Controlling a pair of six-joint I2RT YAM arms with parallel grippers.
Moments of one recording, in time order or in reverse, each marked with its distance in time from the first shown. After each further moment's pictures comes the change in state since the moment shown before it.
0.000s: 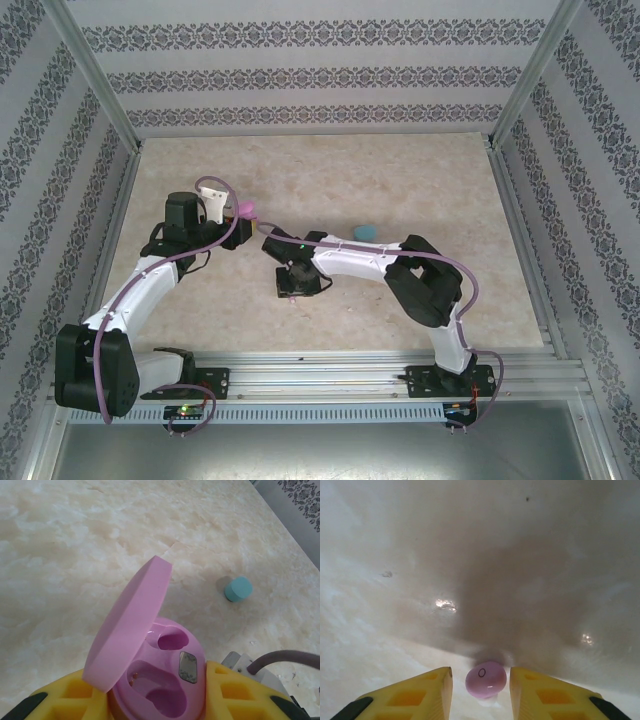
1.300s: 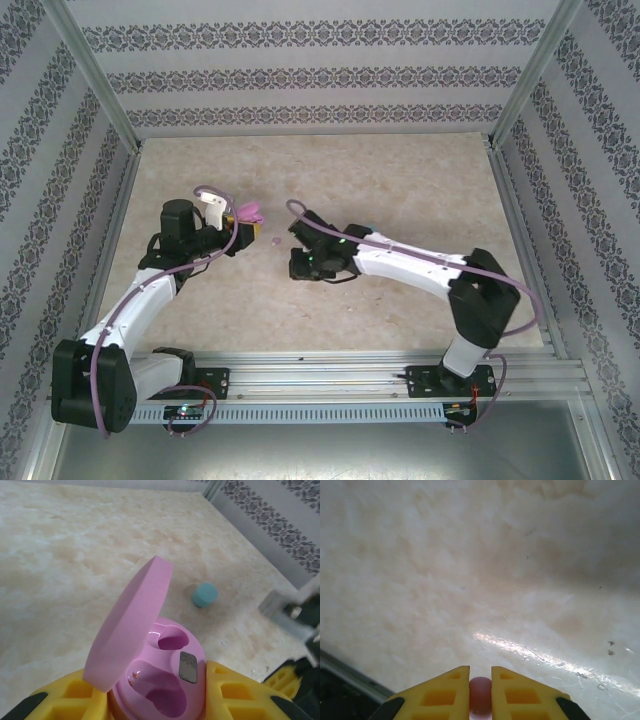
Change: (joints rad) left arm 0.000 -0.088 -0.102 0.156 0.131 0.013; right arm -0.076 -0.363 -0.188 0.155 -0.014 -0.027
